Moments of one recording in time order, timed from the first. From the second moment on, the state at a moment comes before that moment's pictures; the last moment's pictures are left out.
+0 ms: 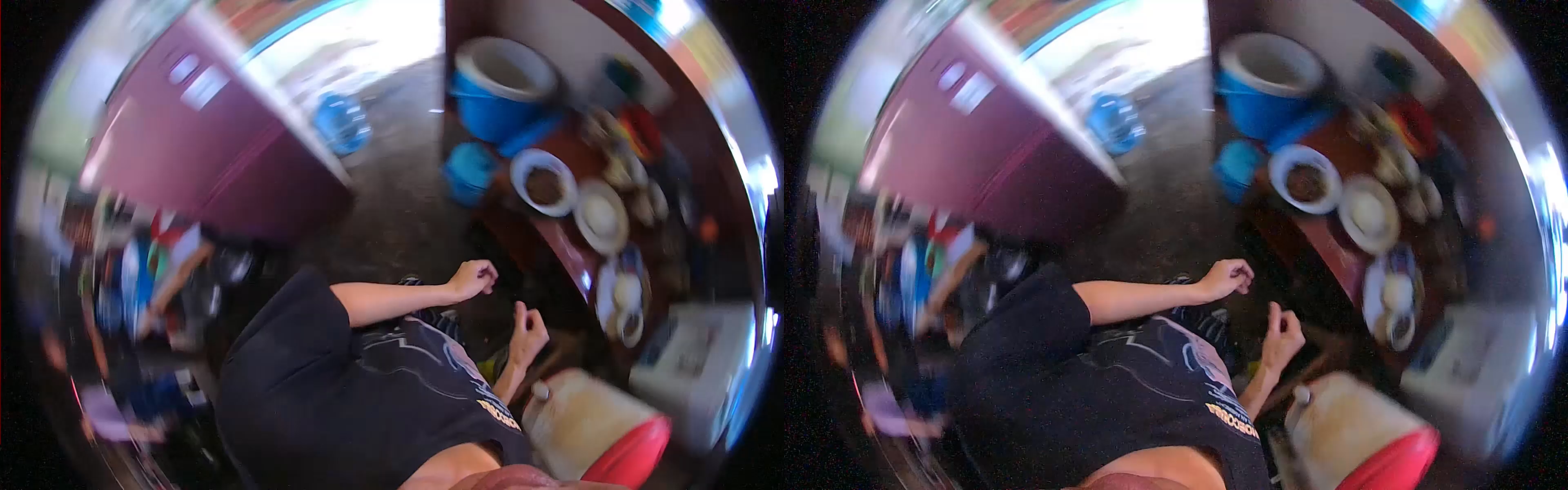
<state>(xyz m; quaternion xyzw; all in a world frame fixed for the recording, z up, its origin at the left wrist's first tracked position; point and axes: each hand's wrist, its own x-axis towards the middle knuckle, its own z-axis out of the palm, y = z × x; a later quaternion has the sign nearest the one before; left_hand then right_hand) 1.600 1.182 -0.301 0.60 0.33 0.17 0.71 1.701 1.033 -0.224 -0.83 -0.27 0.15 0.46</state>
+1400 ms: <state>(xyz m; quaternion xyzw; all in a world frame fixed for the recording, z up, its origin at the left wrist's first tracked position) 1.083 0.905 -0.556 -0.44 0.41 0.77 0.20 0.611 1.559 -0.233 -0.29 -0.95 0.10 0.10</state>
